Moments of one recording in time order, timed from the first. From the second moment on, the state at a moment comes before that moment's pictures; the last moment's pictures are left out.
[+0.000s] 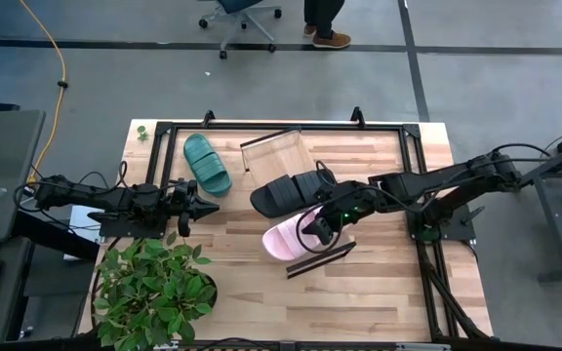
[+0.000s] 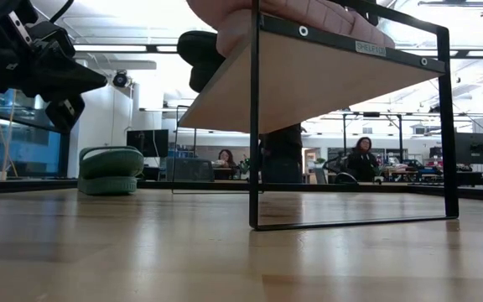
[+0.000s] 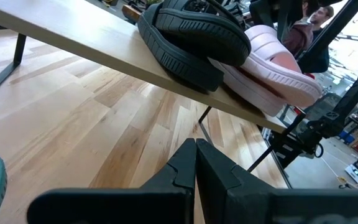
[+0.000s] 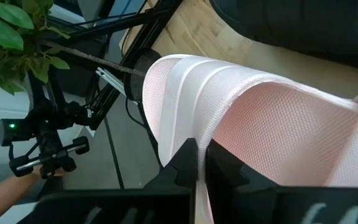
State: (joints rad) left arm -0.03 0.17 0.01 0.04 -0.16 -0.52; right arm 0.21 1.39 1.20 -0.42 -0.07 1.02
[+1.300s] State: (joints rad) left arm -0.03 0.17 0.01 0.04 -0.16 -0.52; right arm 0.20 1.19 1.20 -0.58 0.17 0.99
